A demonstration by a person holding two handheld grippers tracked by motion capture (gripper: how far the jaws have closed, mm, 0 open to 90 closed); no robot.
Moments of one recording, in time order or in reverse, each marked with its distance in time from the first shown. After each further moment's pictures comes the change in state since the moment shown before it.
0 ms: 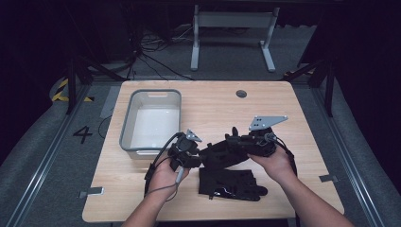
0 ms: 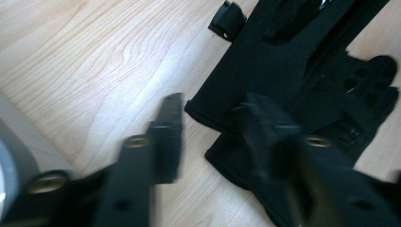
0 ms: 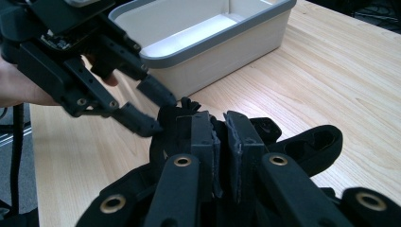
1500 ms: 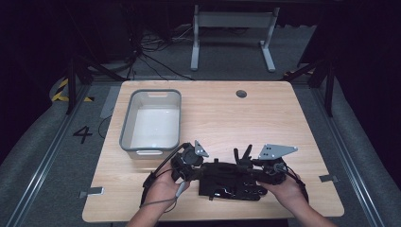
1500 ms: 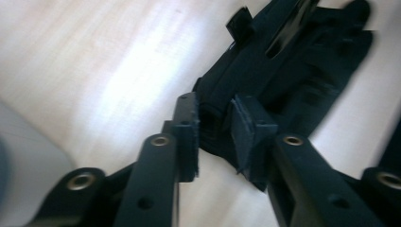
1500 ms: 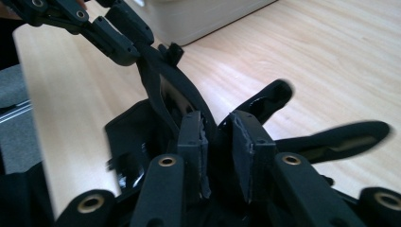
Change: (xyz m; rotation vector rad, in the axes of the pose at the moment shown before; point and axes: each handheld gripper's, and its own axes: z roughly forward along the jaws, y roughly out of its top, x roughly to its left) left arm -0.037 -0.009 -0.018 0.082 -0.021 0.130; right arm 0.033 -0.070 -0.020 0.035 -0.051 0.003
